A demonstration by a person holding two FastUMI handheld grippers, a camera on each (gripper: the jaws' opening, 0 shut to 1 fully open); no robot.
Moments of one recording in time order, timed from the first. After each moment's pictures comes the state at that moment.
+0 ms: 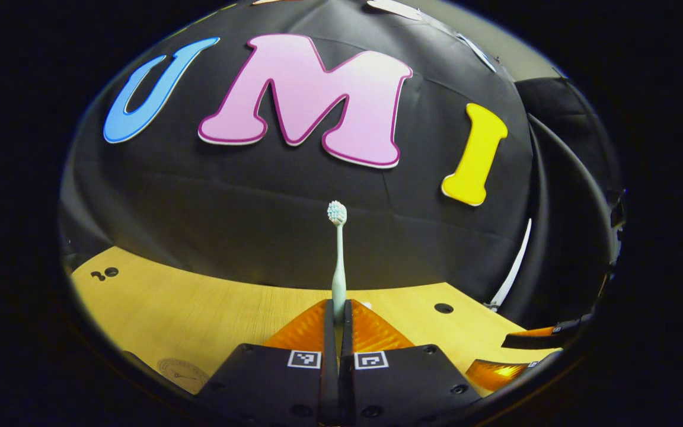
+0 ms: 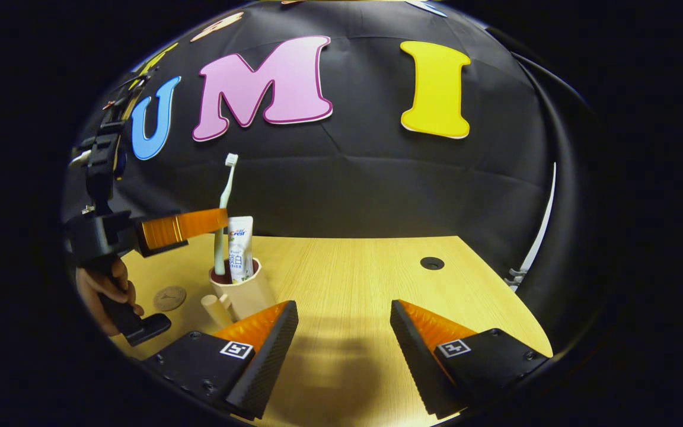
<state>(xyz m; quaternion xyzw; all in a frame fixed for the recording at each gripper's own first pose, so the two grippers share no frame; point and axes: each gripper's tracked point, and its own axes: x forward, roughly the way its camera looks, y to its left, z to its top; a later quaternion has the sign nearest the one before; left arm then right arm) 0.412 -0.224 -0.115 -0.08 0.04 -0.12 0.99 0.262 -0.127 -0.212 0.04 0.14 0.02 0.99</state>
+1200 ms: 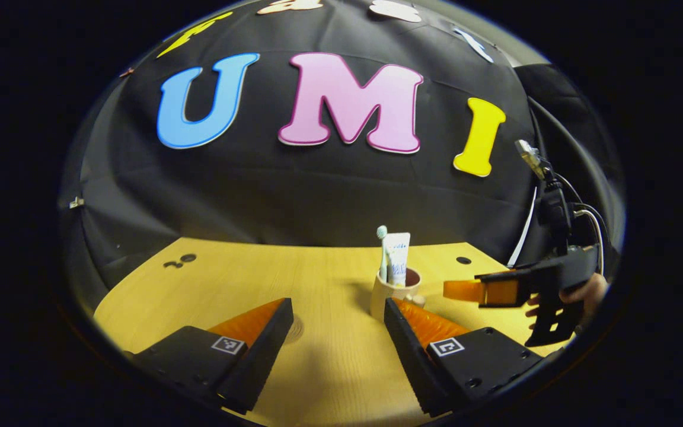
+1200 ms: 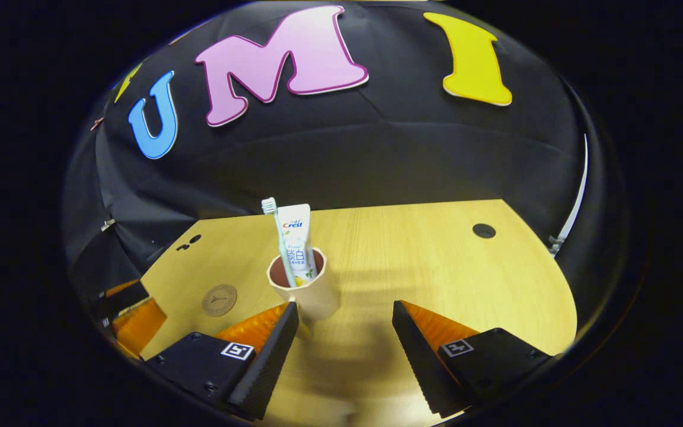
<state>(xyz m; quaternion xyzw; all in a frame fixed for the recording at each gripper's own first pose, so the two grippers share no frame) 0.229 -0.107 -0.139 -0.04 0.11 -0.04 0.99 0.267 -0.038 -0.208 0.10 0.27 0.09 0.95</state>
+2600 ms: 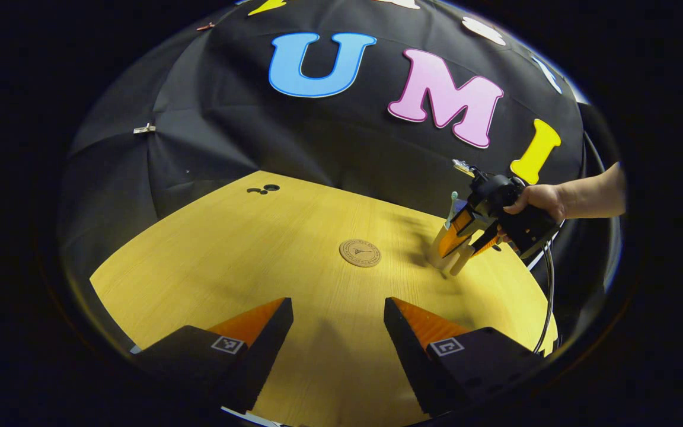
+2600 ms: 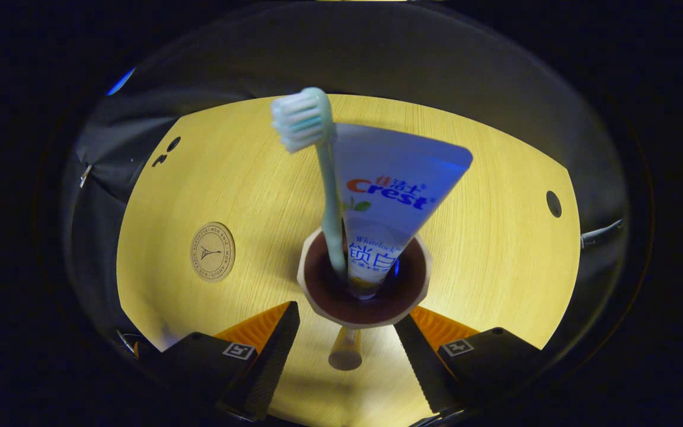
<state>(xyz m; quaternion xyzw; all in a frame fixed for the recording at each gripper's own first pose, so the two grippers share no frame) 0.102 0.000 -0.190 -0.14 0.20 0.06 0.97 0.303 0.045 -0.274 0.00 0.58 0.12 0.81</state>
